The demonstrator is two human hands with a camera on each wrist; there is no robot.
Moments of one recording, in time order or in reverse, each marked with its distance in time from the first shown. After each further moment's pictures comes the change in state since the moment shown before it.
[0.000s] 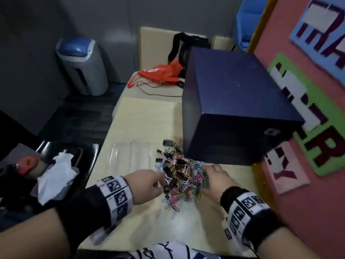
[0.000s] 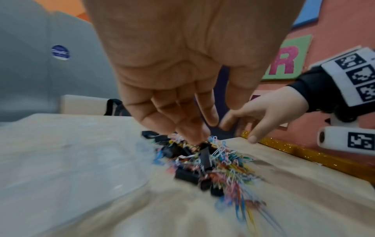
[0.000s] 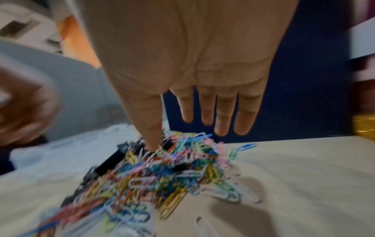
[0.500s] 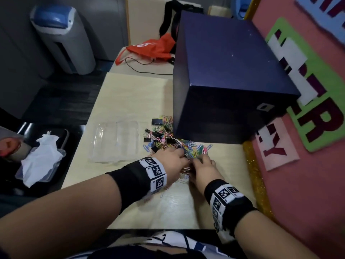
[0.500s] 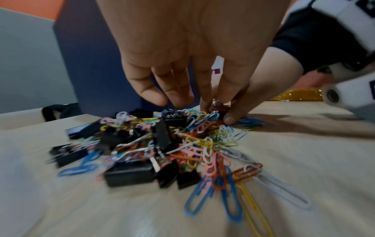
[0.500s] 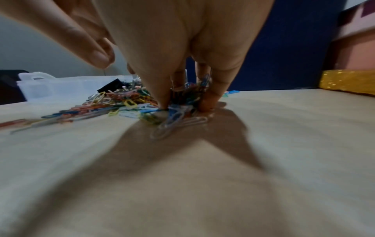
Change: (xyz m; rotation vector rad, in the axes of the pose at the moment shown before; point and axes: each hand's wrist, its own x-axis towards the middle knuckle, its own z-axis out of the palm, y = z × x) left_hand 0.072 0.061 0.043 0.416 0.059 0.169; right_hand -0.003 0.016 0.055 0.020 0.053 0.033
